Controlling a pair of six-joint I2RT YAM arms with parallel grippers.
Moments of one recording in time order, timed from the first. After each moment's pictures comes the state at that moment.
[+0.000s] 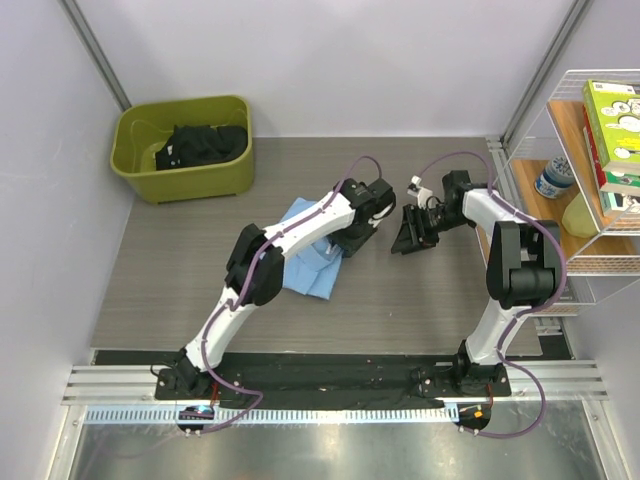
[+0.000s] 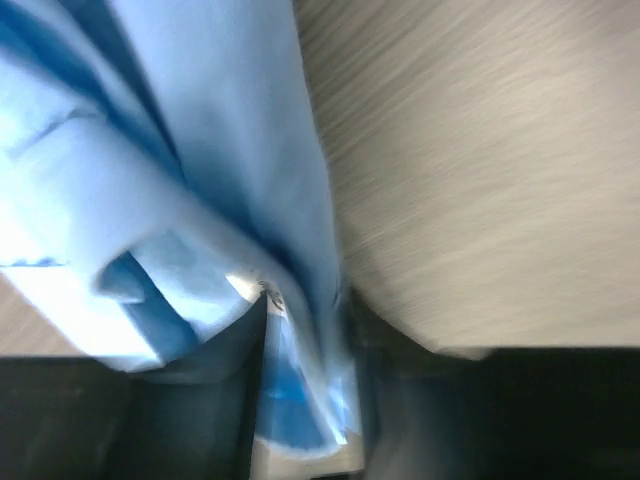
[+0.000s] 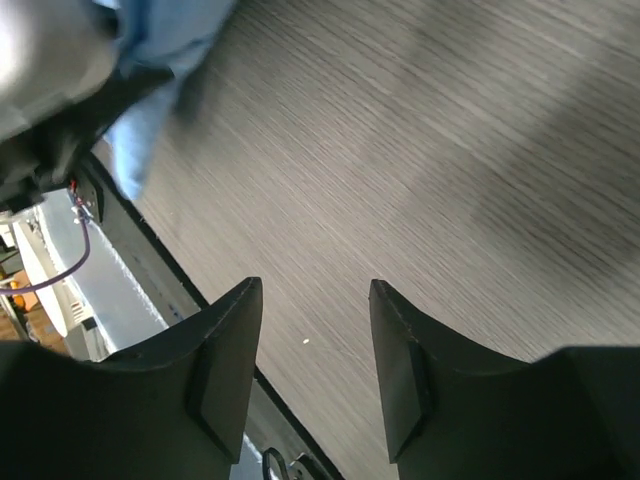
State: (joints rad) left arm -0.87 2.38 2.20 -1.25 -0.24 -0.08; right arm 0.01 1.81 1.22 -0.81 -0.81 -0.21
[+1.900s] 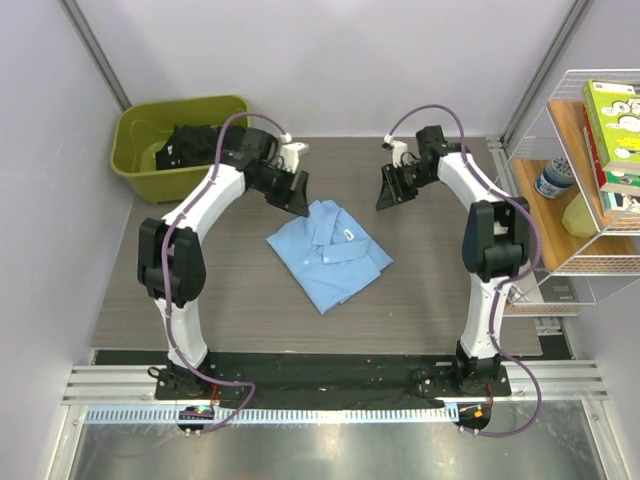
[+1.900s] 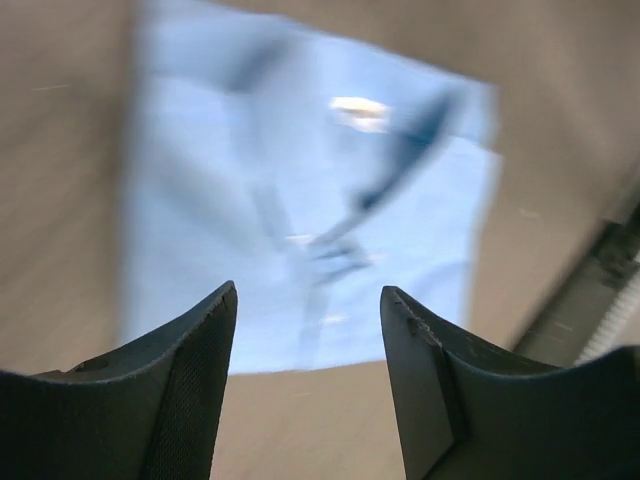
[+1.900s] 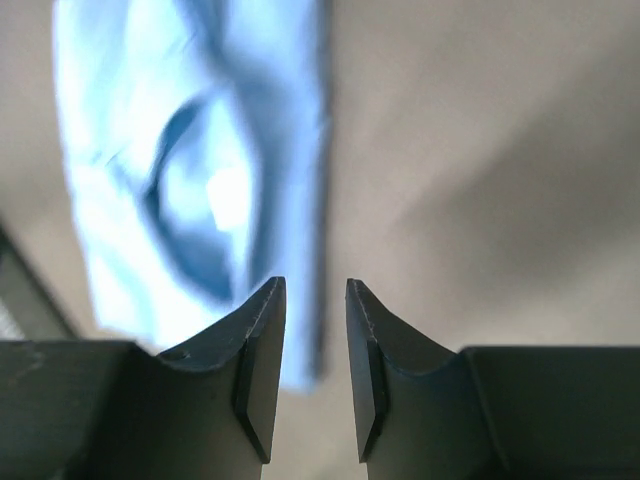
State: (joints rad) left arm -0.39 1.92 1.69 -0.77 0.62 0.09; right arm 0.14 2.14 1.82 -0.82 -0.68 -0.26
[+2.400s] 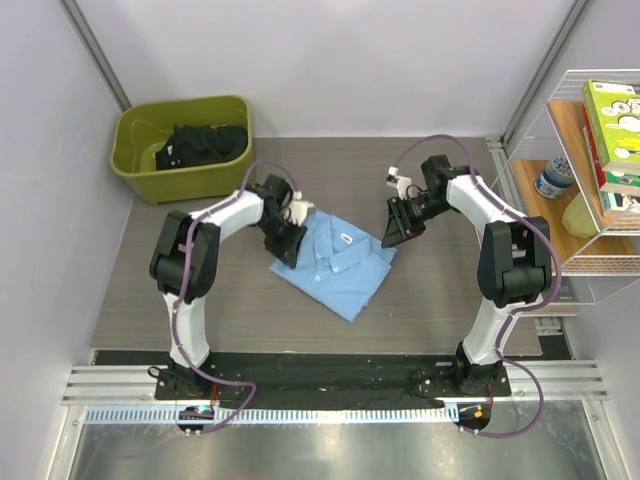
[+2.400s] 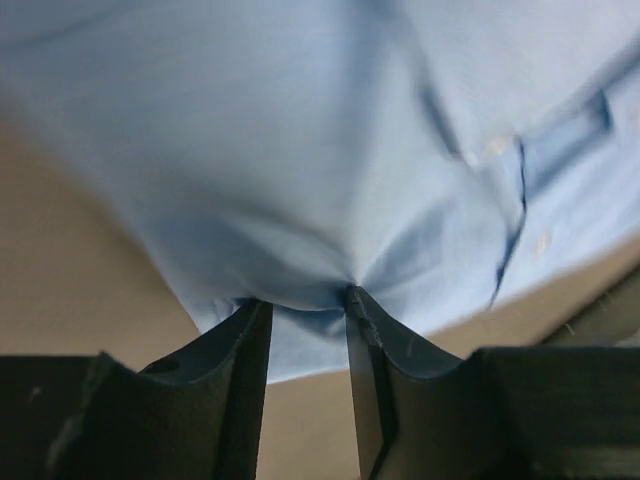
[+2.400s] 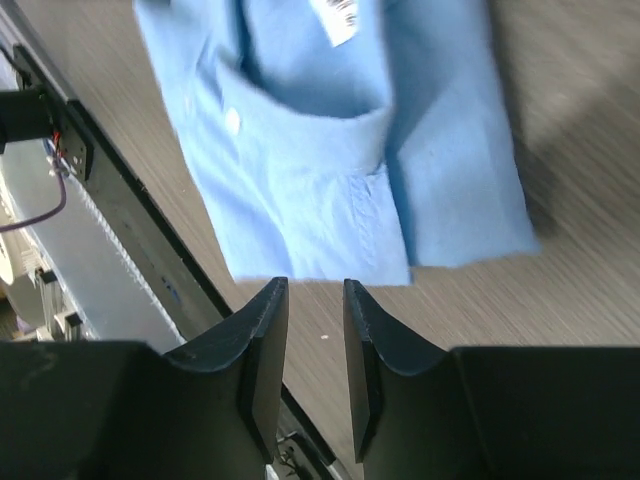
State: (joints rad) left arm -0.40 2.03 1.46 -0.80 0.40 0.21; right arm 0.15 1.84 1.39 -0.95 -0.78 -0.27
